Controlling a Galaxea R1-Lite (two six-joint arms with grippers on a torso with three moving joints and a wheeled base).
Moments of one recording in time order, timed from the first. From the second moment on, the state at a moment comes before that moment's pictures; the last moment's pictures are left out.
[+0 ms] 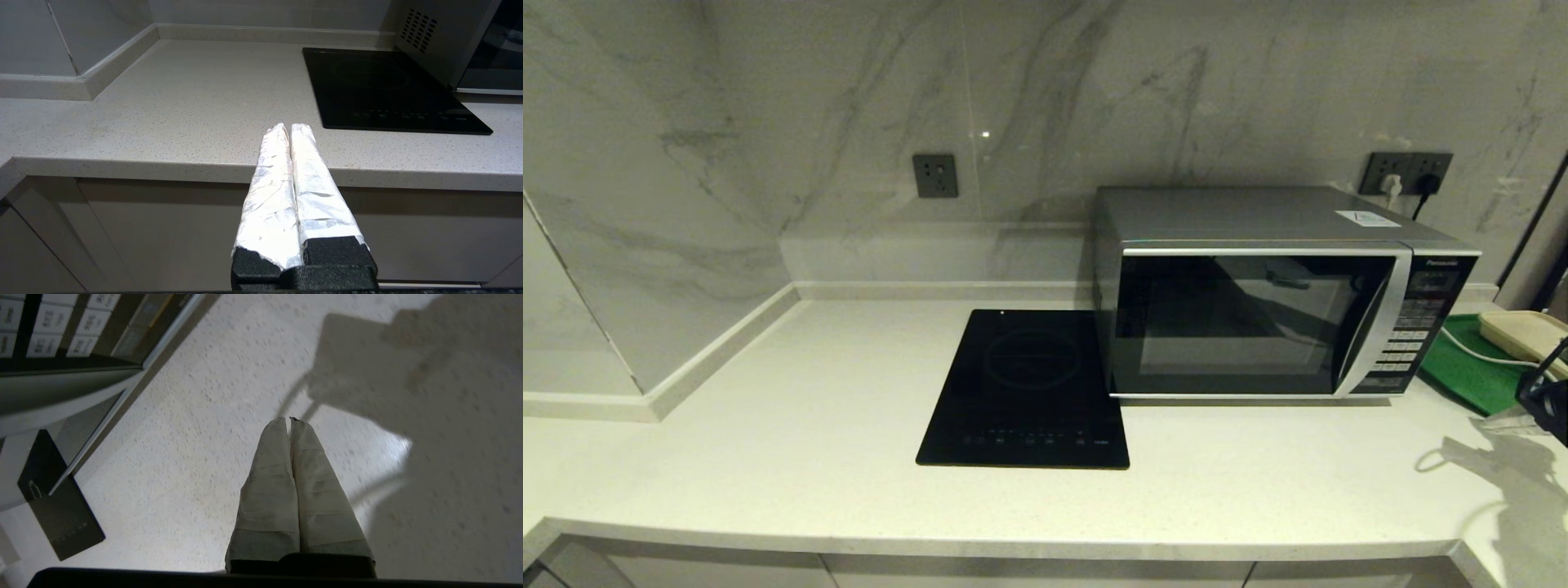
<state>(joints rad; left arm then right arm) 0.00 0.00 0.00 -0.01 0.01 -0.05 -0.67 2.27 -1.64 0.52 0.50 0.20</state>
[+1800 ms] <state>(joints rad) 0.00 0.00 0.00 -0.01 0.01 -0.05 -0.53 2.40 -1.62 0.28 0.60 0.03</state>
